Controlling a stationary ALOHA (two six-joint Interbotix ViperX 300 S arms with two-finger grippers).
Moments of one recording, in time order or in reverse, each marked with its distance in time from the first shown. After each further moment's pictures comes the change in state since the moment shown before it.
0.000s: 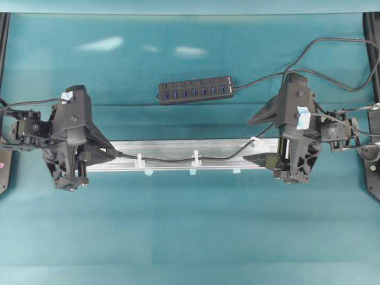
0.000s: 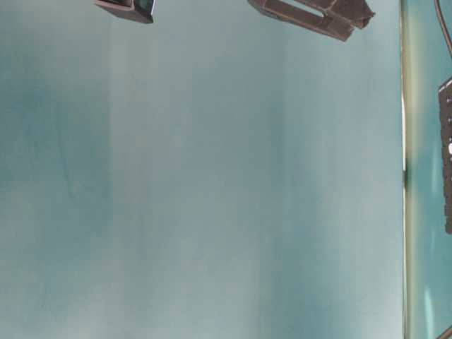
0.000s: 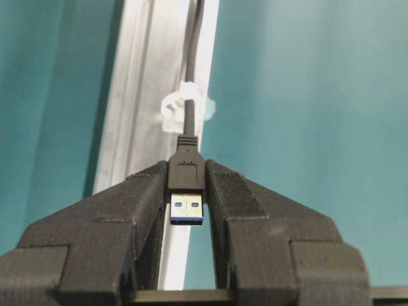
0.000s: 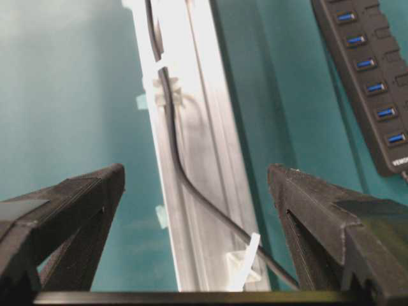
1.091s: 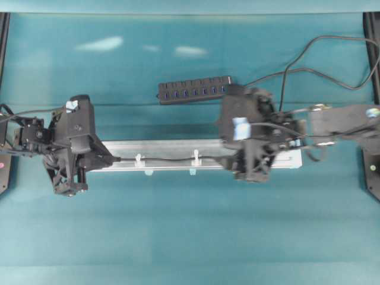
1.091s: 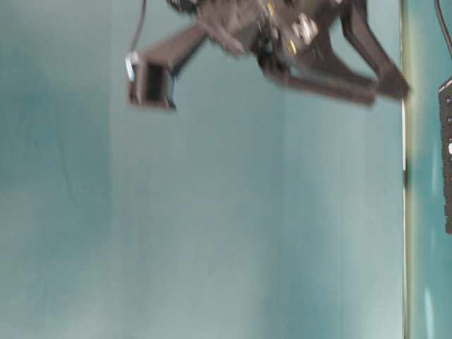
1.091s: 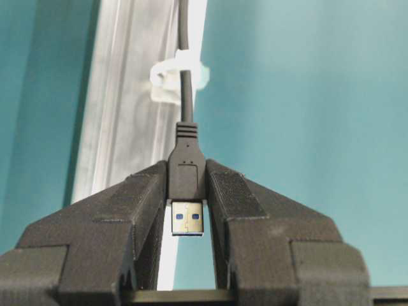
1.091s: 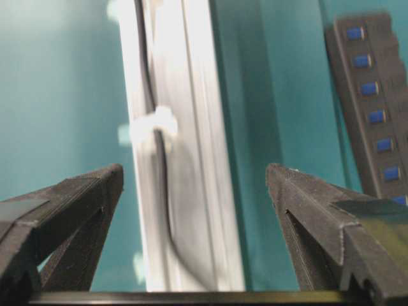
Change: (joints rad) left arm -0.026 0.031 0.020 0.000 -0.002 -0.012; right arm 0.000 0.195 -0.166 0.000 0.077 -0.075
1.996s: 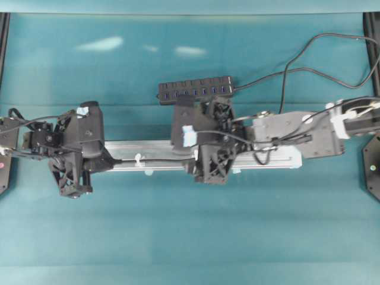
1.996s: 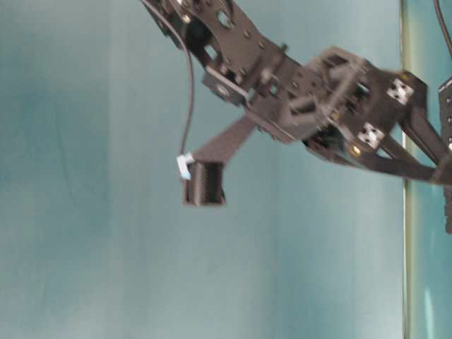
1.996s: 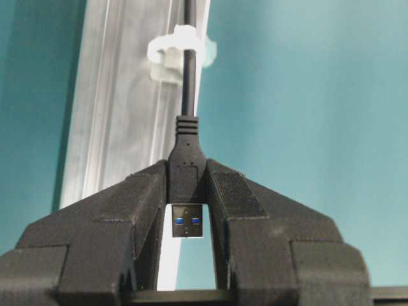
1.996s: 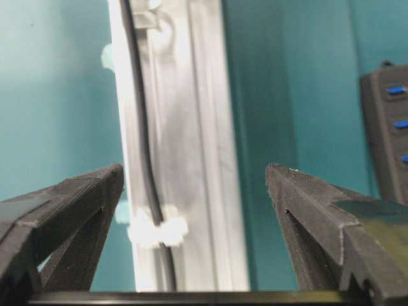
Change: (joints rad) left arm 0.000 0.075 0.008 0.000 -0.014 0.000; right arm -0.008 0.311 -0.244 -0.002 0.003 -0.037
